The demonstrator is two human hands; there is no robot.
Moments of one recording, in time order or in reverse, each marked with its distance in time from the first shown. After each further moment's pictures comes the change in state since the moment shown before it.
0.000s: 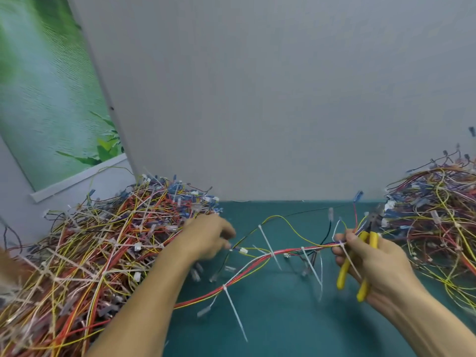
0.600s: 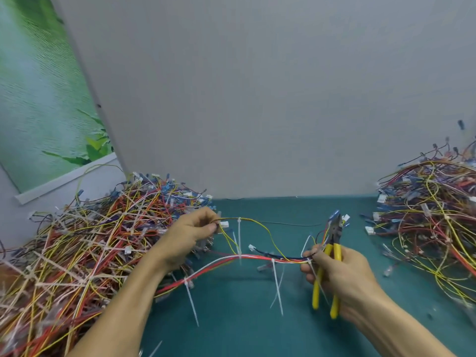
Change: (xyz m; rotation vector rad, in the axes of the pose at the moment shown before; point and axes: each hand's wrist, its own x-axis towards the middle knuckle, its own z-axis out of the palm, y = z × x) left_hand -0.008 -0.027 0.022 -1.032 0.119 0.146; right_hand -0.010 0.034 0.015 -0.114 -0.033 0.093
